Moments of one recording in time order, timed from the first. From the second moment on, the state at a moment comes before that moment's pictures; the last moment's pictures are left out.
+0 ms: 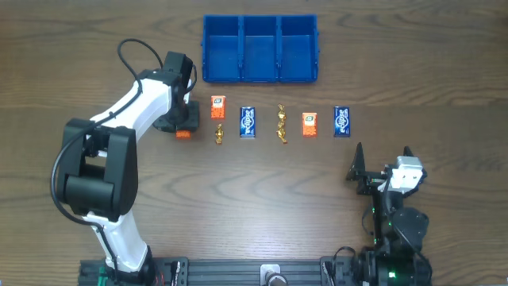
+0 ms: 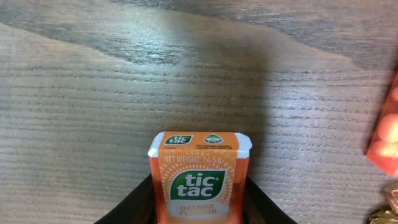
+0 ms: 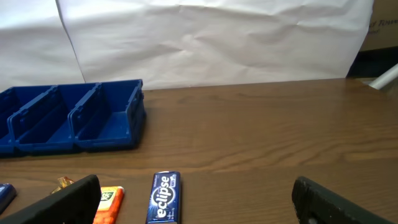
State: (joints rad) left arm -0.22 1.99 1.29 -0.78 -0.03 -0.23; right arm -0.07 0.01 0.01 -0.08 0.00 0.05
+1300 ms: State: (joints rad) left arm -0.36 2.33 2.18 -0.90 -0.16 -0.34; right arm -0.07 0.01 0.01 -0.08 0.00 0.05
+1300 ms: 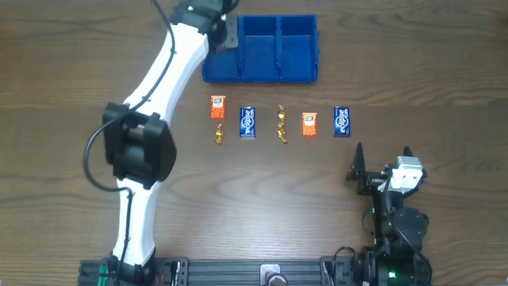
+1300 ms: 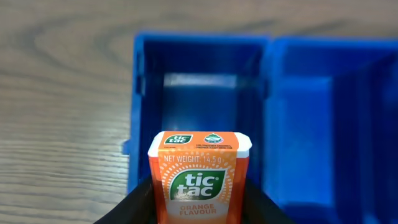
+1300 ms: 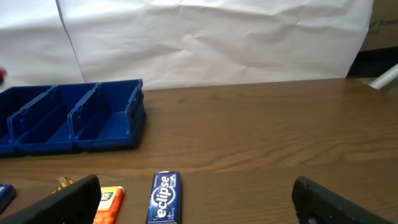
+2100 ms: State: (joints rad) left arm -0.36 2.39 2.18 -0.90 -0.17 -0.36; right arm -0.07 0.01 0.01 -0.08 0.00 0.05
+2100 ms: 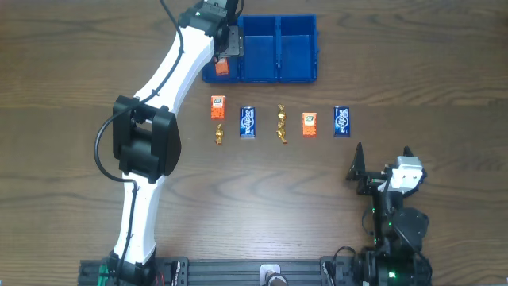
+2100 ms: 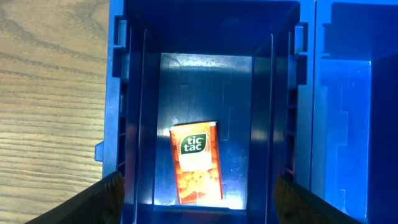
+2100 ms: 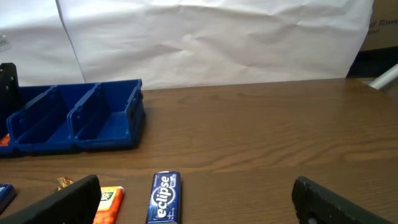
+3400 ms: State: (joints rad) left arm -0.46 1.99 1.52 -0.79 -0.19 -0.44; right arm -0.07 0.01 0.01 -0.08 0.00 0.05
